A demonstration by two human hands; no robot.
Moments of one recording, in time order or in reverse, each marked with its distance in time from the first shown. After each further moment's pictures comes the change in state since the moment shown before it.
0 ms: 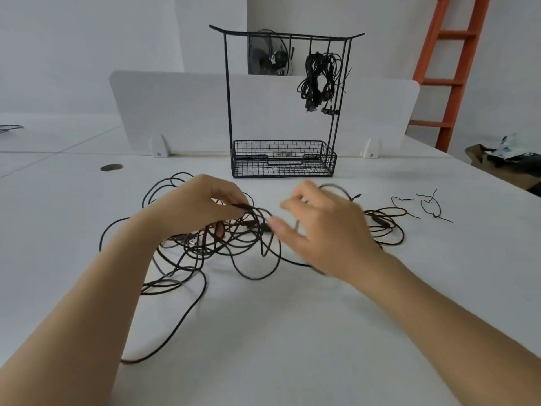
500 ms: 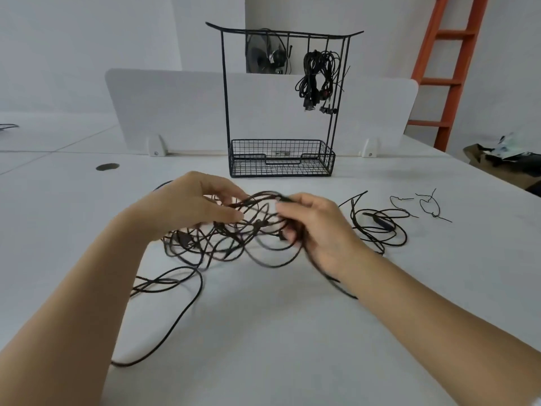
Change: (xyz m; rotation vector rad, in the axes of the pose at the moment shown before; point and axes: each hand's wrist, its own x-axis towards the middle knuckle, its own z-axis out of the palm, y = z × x) left_hand -0.002 0.000 -0.004 -0.263 0.005 -0.036; right_hand 0.010 -0.003 0.012 1.486 -0.190 0.953
